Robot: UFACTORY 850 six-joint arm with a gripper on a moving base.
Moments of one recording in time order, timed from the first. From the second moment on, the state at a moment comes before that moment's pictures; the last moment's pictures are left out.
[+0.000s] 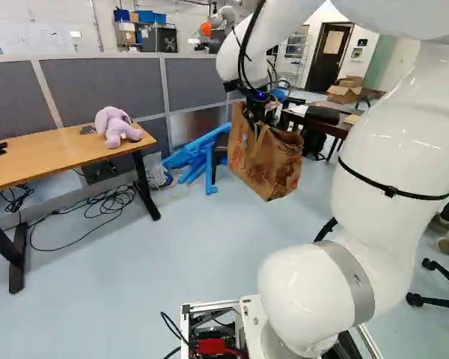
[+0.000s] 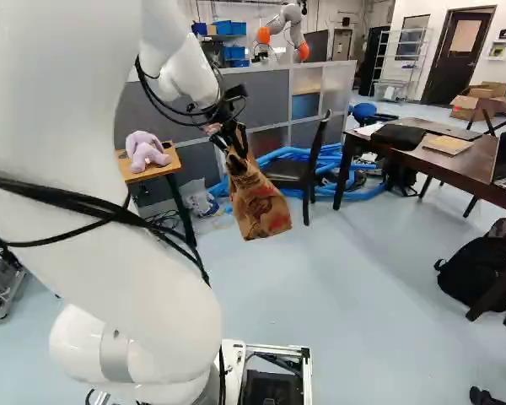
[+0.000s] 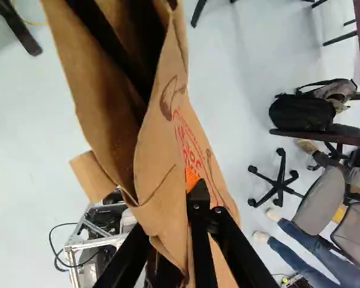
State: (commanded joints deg) arm 5.1 -4.7 -65.9 -22.4 -53.9 14.4
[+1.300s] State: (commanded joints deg) arm 6.5 -13.3 -88.1 -8.2 -72.8 14.4
